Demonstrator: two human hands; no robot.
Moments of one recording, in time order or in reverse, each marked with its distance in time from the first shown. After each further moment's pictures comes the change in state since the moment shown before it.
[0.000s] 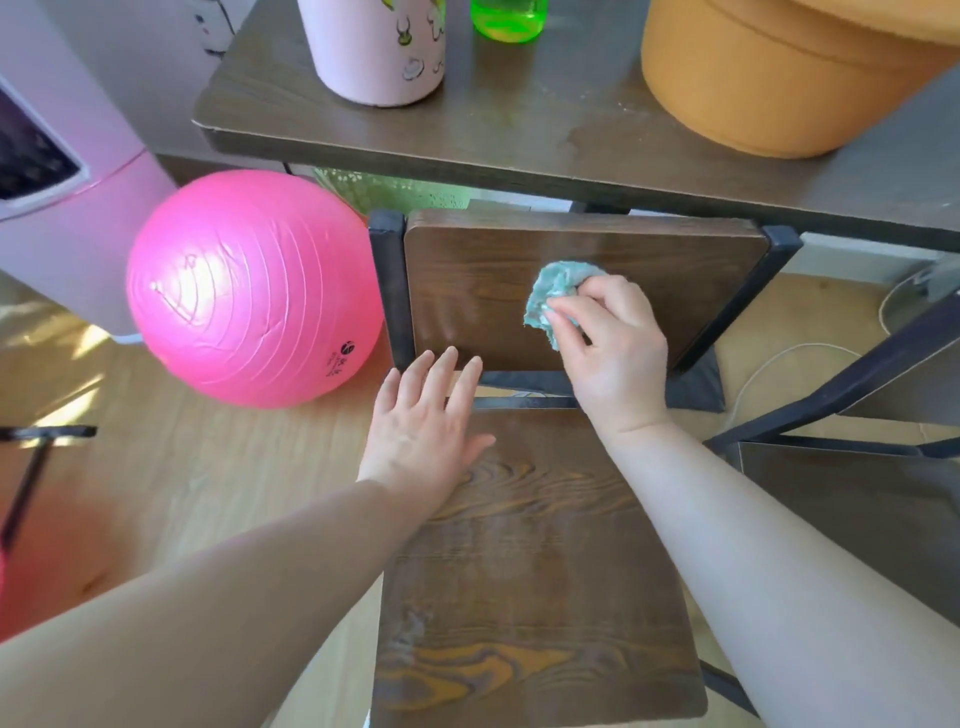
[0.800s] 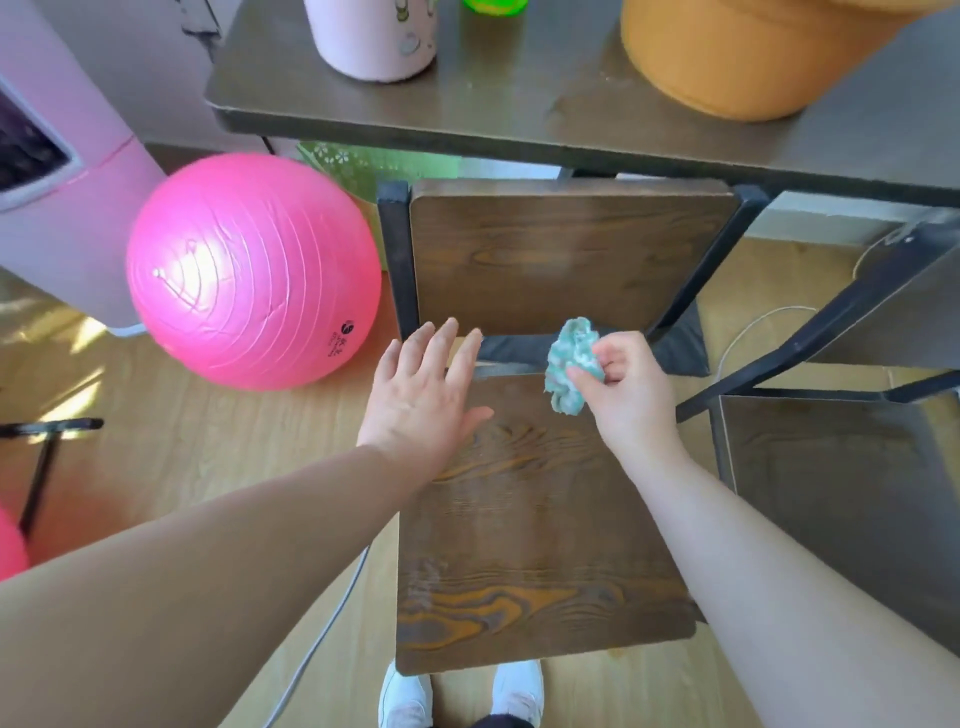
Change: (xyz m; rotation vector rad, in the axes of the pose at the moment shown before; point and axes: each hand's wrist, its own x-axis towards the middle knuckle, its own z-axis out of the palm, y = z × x) left_hand -0.021 -0.006 -0.030 0.020 0.007 0.067; right_hand -0.063 -0.025 -0.050 0.218 -0.323 0.763
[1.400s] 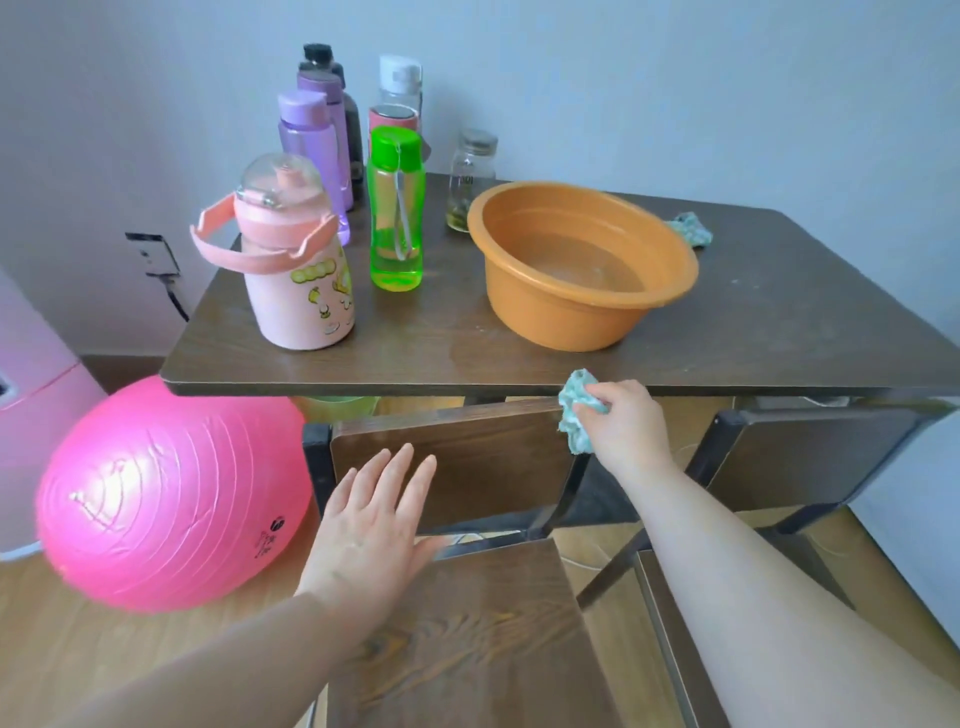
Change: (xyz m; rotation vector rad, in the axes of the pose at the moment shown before) left_hand 0.046 0.012 -0.064 0.028 0.305 0.147; right_hand 0.114 -0.063 -0.127 -0.228 0.168 0.007
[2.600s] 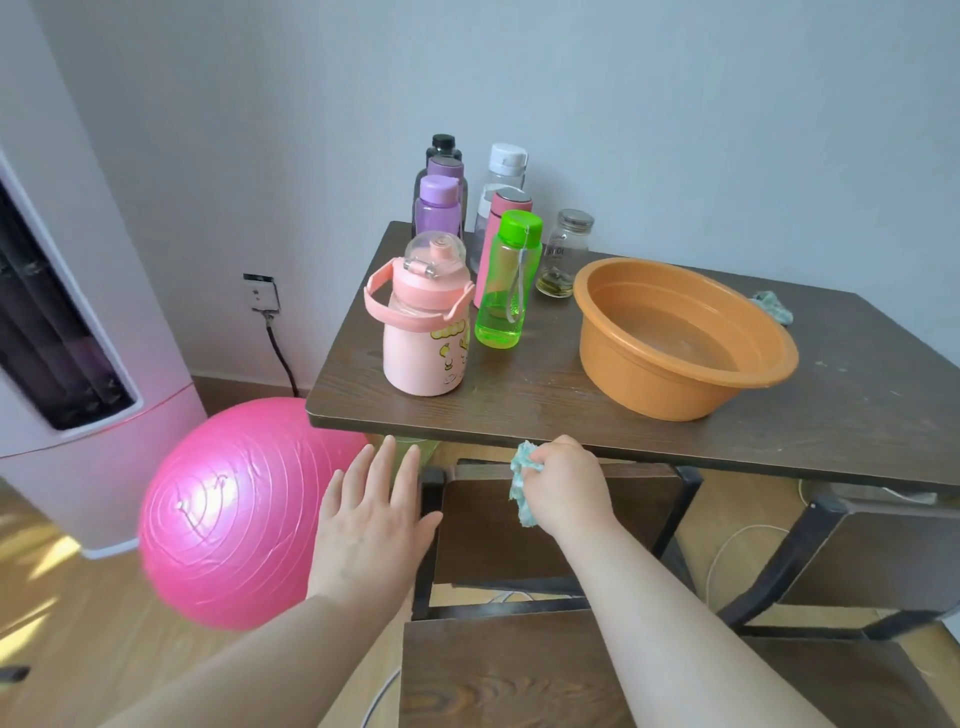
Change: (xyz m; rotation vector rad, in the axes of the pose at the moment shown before) left_hand -0.008 -0.090 -0.041 -0.012 0.054 -0.342; right_hand -0.052 -0.142 0.083 -0.036 -0.167 0.007
